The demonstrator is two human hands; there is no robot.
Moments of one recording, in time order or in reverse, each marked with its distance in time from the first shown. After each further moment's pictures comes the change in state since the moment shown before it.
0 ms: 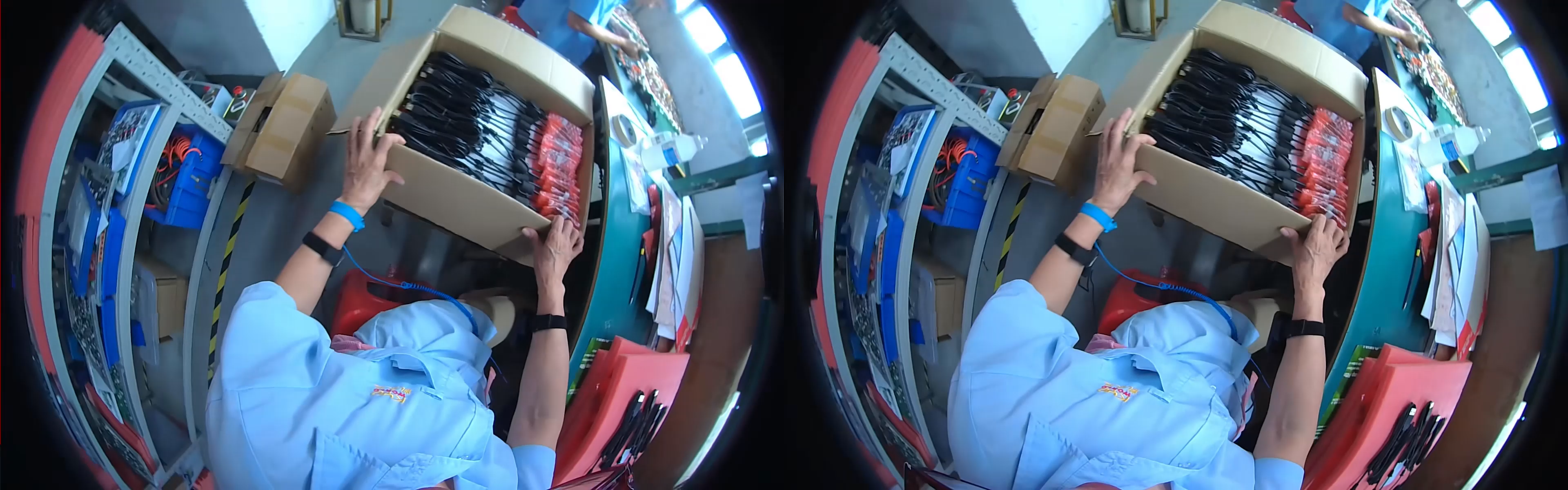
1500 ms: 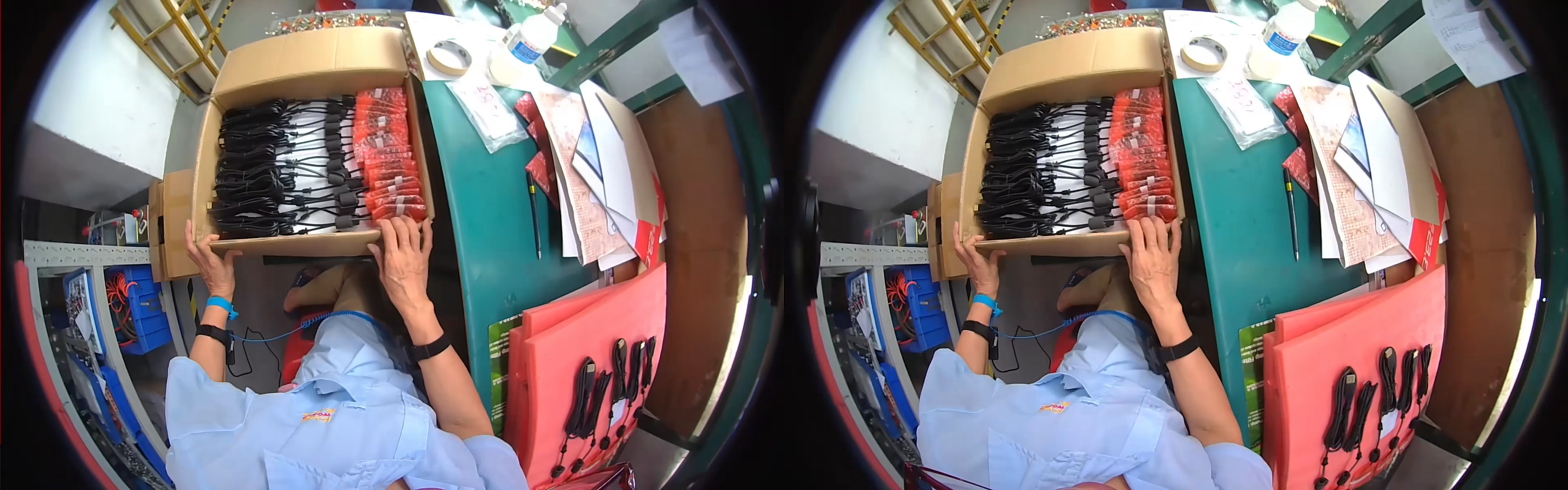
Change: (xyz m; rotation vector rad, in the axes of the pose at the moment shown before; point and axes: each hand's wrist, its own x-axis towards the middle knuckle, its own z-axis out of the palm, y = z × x) left_hand 0.003 0.012 0.026 0.115 0.024 -0.034; right_hand -0.007 0.008 -0.023 0.417 -0.003 0.050
